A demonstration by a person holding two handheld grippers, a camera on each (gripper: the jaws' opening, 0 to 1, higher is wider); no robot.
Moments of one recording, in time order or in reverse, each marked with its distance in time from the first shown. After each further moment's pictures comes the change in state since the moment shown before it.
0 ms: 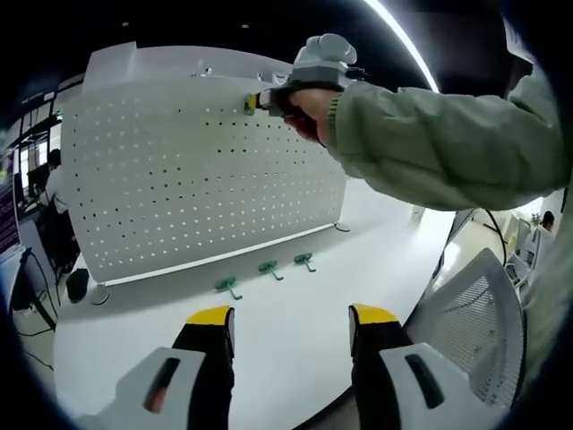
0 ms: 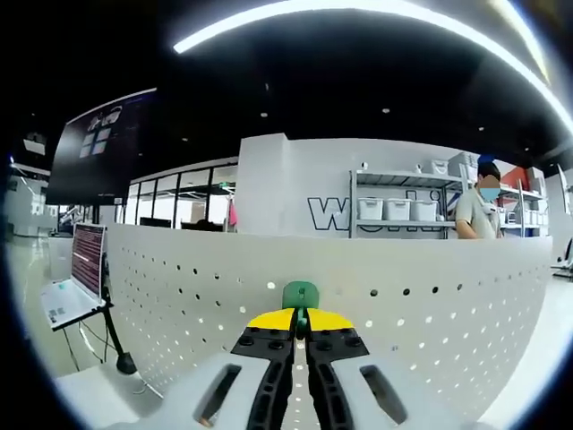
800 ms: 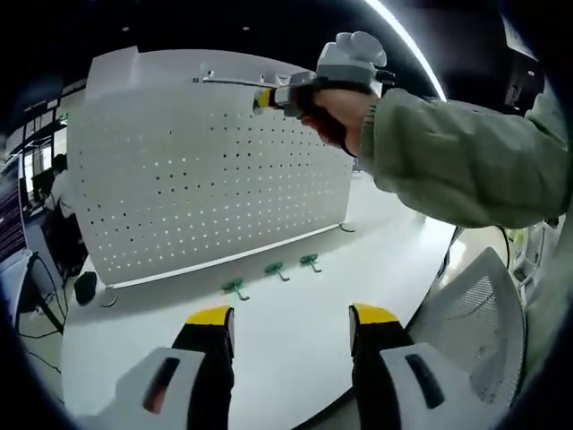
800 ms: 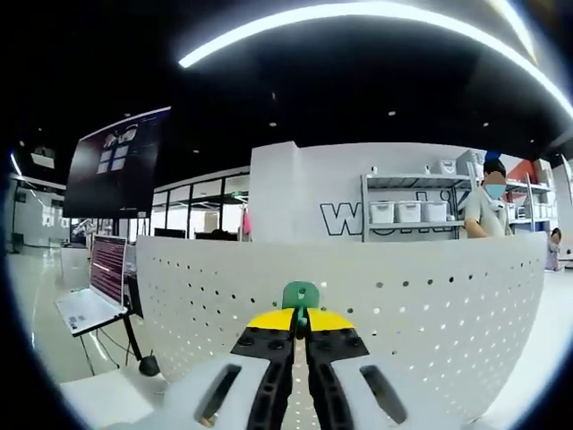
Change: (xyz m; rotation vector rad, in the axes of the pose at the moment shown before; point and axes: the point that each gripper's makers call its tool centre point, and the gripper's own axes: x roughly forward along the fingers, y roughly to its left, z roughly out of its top) left arm -0.006 0.003 0.003 0.013 -0.002 0.029; right arm -0.033 0.013 0.007 0.020 -0.031 0.055
